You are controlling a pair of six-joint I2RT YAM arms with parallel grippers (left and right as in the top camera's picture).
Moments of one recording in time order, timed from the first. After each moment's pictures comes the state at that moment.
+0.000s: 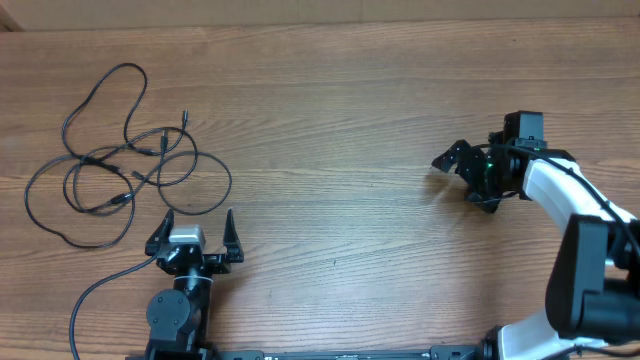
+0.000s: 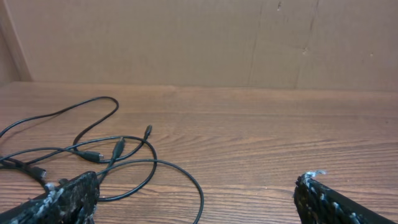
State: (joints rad) left arm -0.09 0.02 0.01 -0.07 -0.10 -0.05; right arm -0.12 1.73 0.98 -0.53 -0.40 0.57
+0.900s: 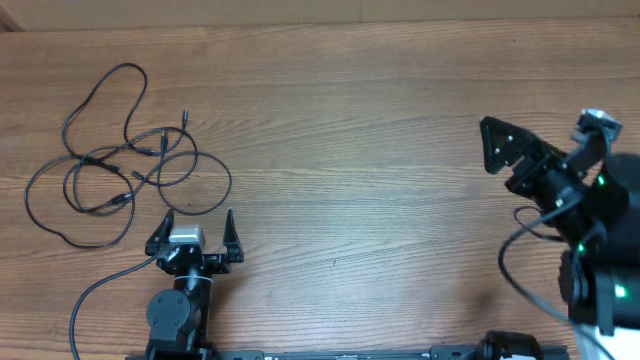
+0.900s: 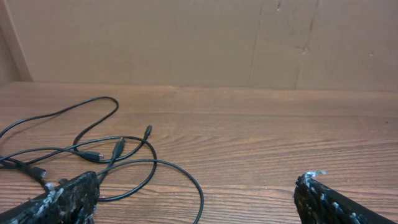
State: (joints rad) left arm -0.09 0.02 0.01 -0.07 -0.10 -0.05; right arm -0.12 0.82 0.98 -0.54 -0.39 0.56
